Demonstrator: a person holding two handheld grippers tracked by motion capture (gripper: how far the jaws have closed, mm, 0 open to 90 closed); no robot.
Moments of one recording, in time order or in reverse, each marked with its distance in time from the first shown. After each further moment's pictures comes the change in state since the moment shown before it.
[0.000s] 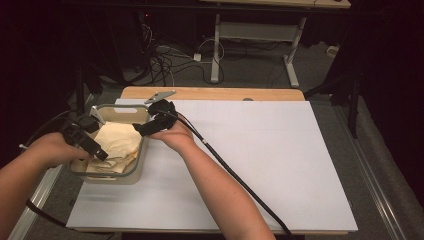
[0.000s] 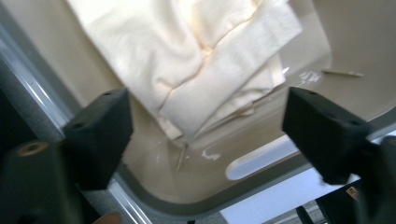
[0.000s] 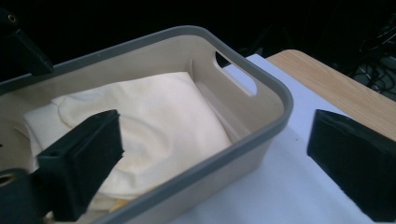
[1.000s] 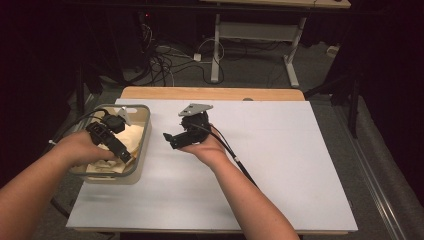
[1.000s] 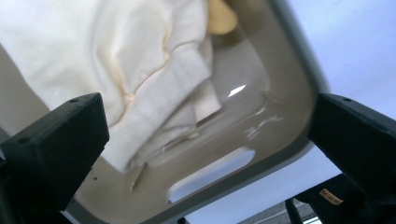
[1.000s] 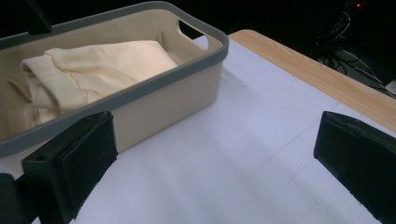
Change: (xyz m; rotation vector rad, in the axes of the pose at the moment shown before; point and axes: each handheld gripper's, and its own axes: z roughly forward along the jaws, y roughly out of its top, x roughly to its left) left arm -0.059 0.035 -0.007 0.038 0.029 0.065; right arm -0.012 -0.052 -0.085 -0.015 -0.107 0.009
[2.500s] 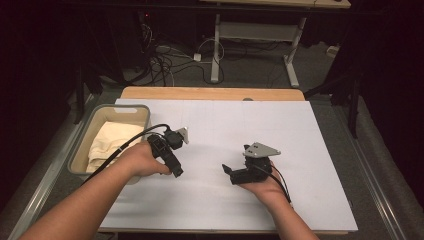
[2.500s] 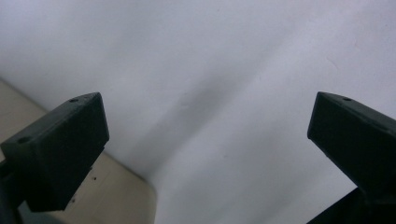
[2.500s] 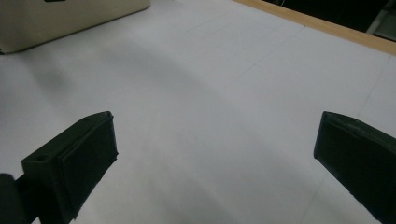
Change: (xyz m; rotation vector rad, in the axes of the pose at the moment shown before) left arm -0.114 0.073 0.051 -0.015 -0.044 0.242; right arm -0.029 -0.139 -0.125 0.010 -0.180 0.054
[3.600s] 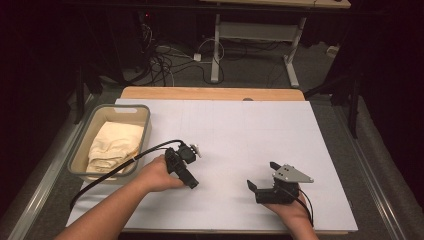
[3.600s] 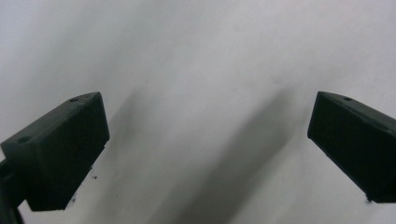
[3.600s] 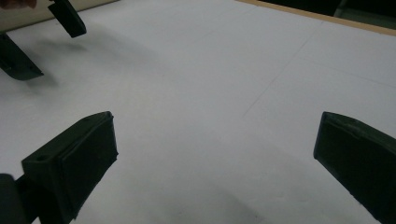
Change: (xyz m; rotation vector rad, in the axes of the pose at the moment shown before) left arm -0.024 0.007 0.052 -0.236 -0.077 0.083; right arm -0.011 -0.059 -0.056 -0.060 -0.084 0.055
